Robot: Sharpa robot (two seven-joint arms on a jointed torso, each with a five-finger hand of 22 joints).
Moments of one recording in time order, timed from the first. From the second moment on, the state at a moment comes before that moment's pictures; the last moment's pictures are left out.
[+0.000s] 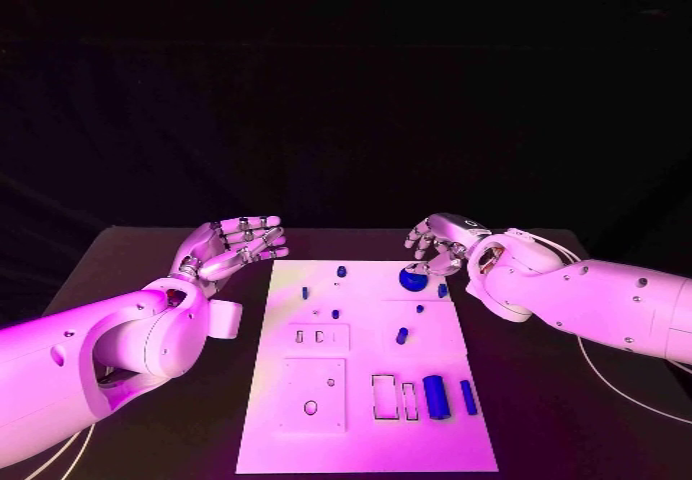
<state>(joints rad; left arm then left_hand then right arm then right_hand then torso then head) 1.18 -0.94 -0.02 1.67 -0.04 -0.43 0.48 1.57 -0.13 0.24 0.26 0.26 0.83 0.21 0.17 0.13 0.92 0.21 0.07 0.06 0.85 0.18 0.18 0.14 0.17 0.84 0.28 0.22 0.11 1.30 -0.82 -0.16 1.37 -1.34 -0.44 -0.13 1.30 -0.25 0.28 0.09 0.26 0.89 0.17 0.16 0.39 1.21 0.09 0.22 0.15 1.47 0.02 1.41 1.19 0.07 1.41 0.12 1.39 1.31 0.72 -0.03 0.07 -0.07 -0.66</state>
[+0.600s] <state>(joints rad) 1.18 -0.93 -0.02 1.65 -0.04 -0.43 0.48 1.57 -0.13 0.24 0.26 0.26 0.83 0.21 0.17 0.13 0.92 0.21 0.07 0.06 0.85 0.18 0.18 0.14 0.17 0.84 0.28 0.22 0.11 1.28 -0.83 -0.15 1.32 -1.24 -0.35 -0.12 1.47 -0.21 -0.01 0.29 0.32 0.84 0.16 0.25 0.45 1.23 0.08 1.19 1.08 1.47 0.00 1.51 1.31 0.04 1.46 0.11 1.48 1.31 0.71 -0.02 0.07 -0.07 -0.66</state>
